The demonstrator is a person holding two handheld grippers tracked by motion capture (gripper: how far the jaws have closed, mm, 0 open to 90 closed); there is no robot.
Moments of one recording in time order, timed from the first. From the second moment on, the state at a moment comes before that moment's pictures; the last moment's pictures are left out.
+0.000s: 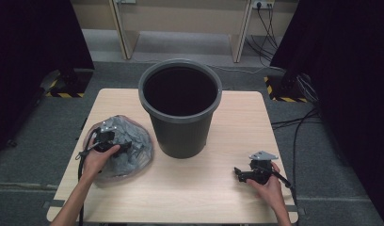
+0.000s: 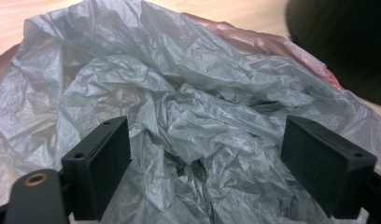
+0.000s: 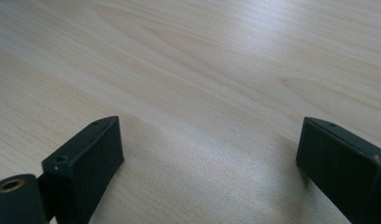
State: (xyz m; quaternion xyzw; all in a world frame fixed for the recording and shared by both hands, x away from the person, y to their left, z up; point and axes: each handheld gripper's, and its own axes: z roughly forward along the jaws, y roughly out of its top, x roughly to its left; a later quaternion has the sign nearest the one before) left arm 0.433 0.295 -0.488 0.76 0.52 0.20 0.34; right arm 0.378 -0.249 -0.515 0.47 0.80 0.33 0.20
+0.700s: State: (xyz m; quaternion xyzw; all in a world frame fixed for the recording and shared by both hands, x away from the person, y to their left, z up) left arm 0.372 0.293 -0.469 0.75 0.48 0.23 0.39; right arm 0.378 -0.249 -0.515 0.47 0.80 0.33 0.20
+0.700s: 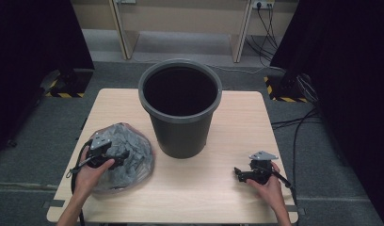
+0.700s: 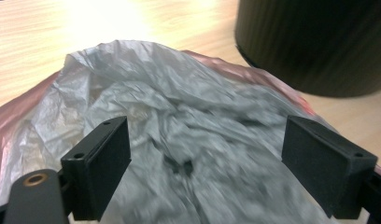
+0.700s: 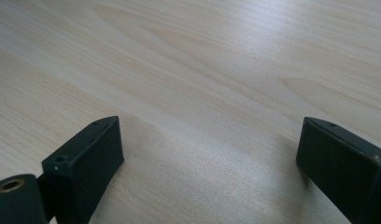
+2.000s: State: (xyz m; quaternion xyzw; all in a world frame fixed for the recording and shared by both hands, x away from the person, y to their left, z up) left arm 0.311 0.278 -0.449 0.74 0.45 0.26 0.44; right arm 0.382 -0.251 -0.497 0.47 0.79 0.34 0.20
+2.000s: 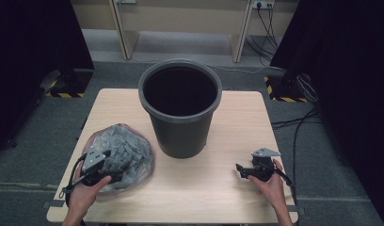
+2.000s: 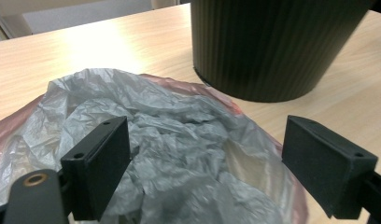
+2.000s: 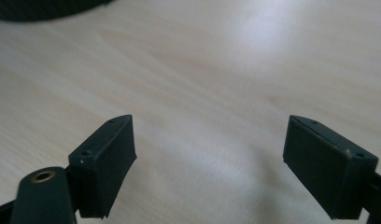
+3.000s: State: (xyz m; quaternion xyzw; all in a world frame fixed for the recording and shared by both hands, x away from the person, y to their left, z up) left arm 0.257 0.224 -0.507 0.80 0.38 0.18 0.43; right arm 0.434 -0.216 -0.350 0.42 0.77 0.41 0.24
